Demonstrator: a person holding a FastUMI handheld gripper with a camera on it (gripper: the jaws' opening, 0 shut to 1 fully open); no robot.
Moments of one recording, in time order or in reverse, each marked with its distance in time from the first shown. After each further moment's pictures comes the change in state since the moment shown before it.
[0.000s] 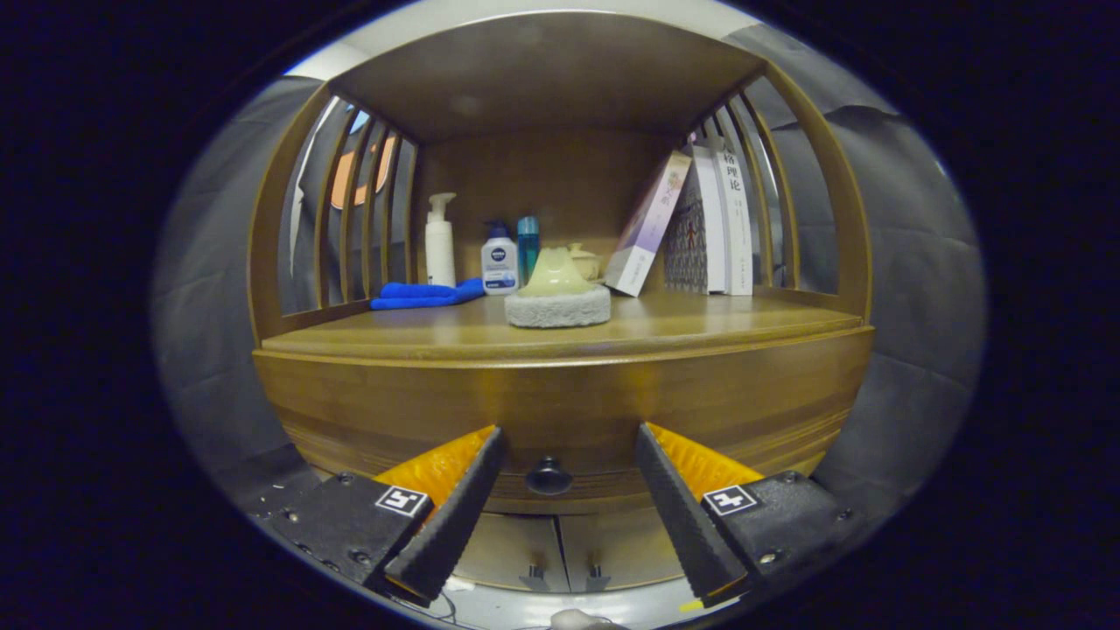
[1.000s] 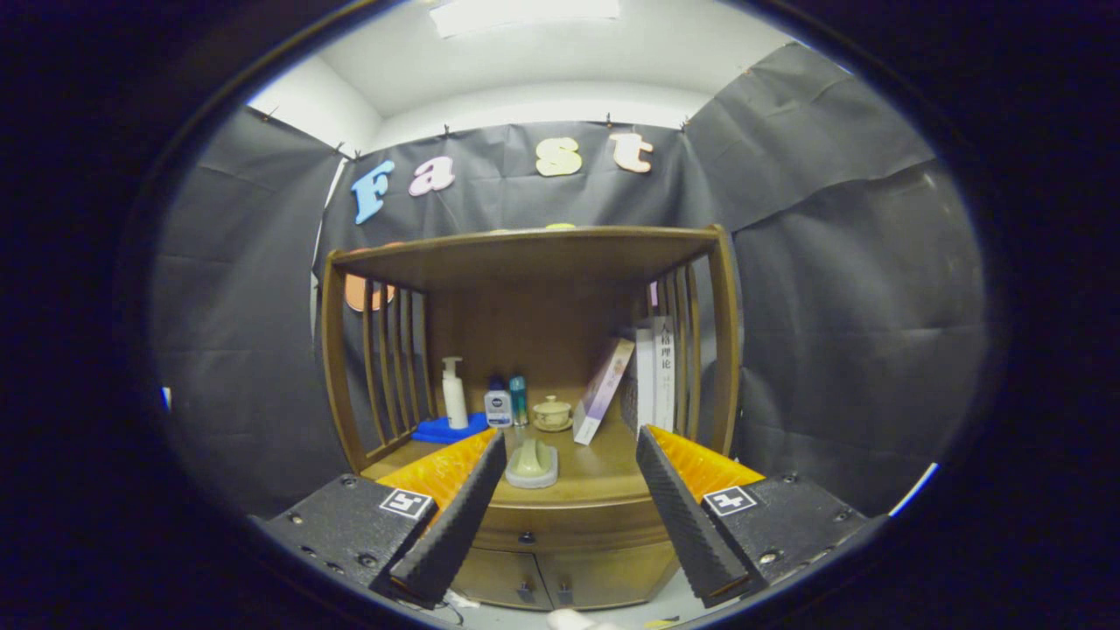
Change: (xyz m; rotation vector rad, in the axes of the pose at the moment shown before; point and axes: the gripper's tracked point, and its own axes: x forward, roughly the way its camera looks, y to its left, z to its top) arm -0.197 -0.027 0.205 -0.011 -0.227 0.005
